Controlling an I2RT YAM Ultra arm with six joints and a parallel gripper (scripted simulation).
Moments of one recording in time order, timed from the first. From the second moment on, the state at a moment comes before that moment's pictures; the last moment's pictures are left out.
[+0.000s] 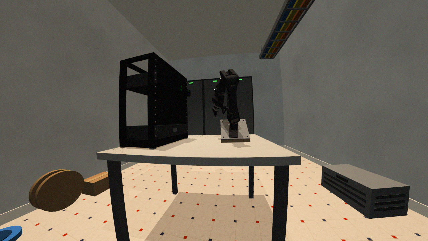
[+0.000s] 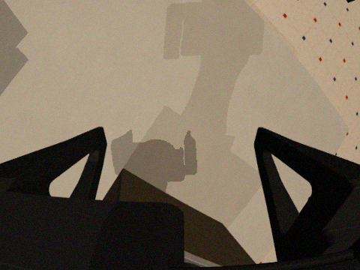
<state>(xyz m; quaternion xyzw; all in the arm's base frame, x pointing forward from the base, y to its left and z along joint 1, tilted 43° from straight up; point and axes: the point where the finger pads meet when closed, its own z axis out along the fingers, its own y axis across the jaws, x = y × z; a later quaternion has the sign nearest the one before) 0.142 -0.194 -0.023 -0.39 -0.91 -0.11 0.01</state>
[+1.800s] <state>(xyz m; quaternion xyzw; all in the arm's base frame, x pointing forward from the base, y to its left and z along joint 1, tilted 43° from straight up) 0.183 -0.219 0.001 -0.31 -0.93 -0.10 -0.17</state>
